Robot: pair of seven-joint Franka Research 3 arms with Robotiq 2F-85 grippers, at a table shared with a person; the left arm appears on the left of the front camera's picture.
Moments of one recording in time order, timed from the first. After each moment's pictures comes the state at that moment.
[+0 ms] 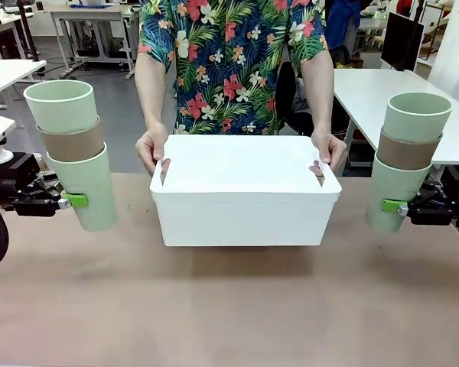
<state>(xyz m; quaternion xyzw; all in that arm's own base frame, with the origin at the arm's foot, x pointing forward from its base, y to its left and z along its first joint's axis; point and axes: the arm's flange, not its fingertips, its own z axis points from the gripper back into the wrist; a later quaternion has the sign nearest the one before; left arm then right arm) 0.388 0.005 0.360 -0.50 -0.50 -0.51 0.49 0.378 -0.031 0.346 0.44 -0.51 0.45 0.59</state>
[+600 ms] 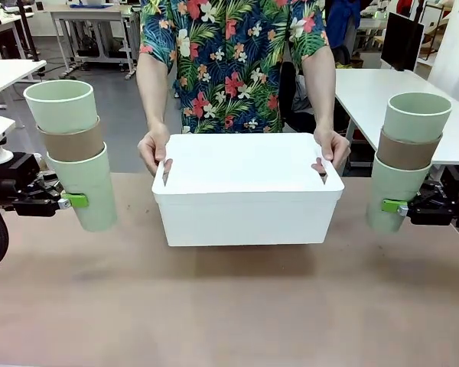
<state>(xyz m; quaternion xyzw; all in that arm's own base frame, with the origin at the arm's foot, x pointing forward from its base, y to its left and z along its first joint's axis) 0.388 0.005 0.360 -0.50 -0.50 -0.51 0.49 0.378 -0.031 0.346 0.44 -0.51 0.45 0.59</state>
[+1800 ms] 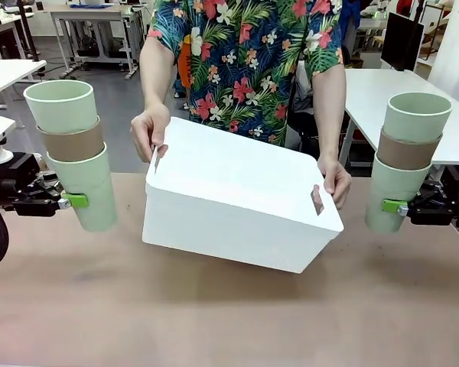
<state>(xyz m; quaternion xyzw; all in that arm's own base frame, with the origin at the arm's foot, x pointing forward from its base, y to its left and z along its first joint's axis) 0.388 0.005 0.360 -0.50 -0.50 -0.51 0.49 0.378 -0.031 0.346 0.44 -0.51 0.45 0.59</state>
